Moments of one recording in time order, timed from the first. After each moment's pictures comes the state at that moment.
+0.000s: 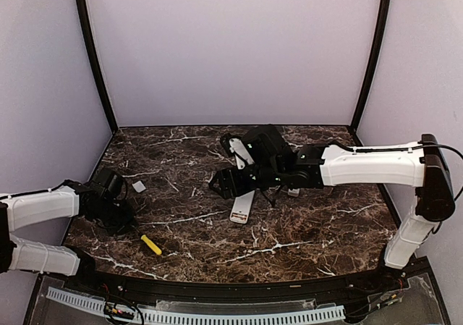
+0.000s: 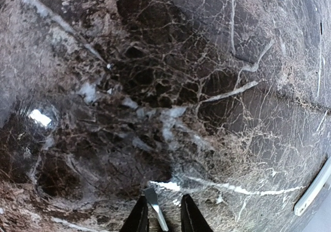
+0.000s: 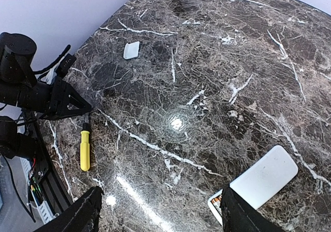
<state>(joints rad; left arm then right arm) -0.34 1.11 0.47 -0.56 0.05 -1.09 1.06 1.69 1.29 -0.24 0.00 0.44</state>
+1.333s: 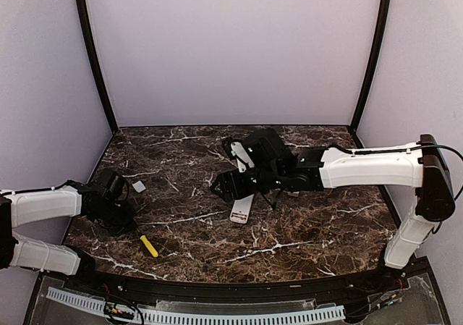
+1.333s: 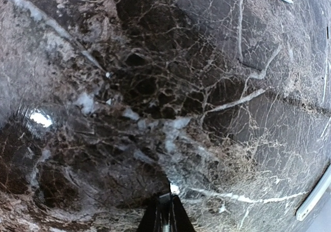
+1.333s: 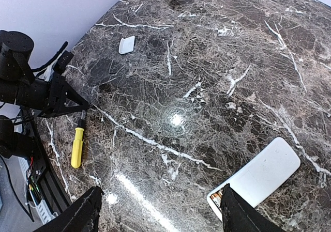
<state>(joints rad) -0.34 1.15 0.46 -0.52 0.04 -1.09 1.06 1.69 1.26 -0.23 0.00 0.46</state>
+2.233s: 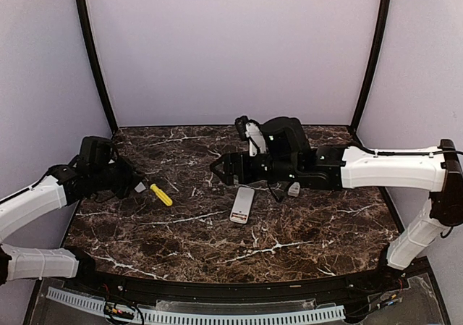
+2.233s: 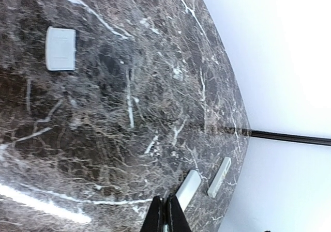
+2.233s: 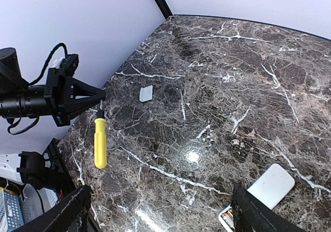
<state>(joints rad) -0.36 0.96 0.65 -0.36 0.07 -1.26 1.06 1.55 1.19 -0.09 0.06 0.52</state>
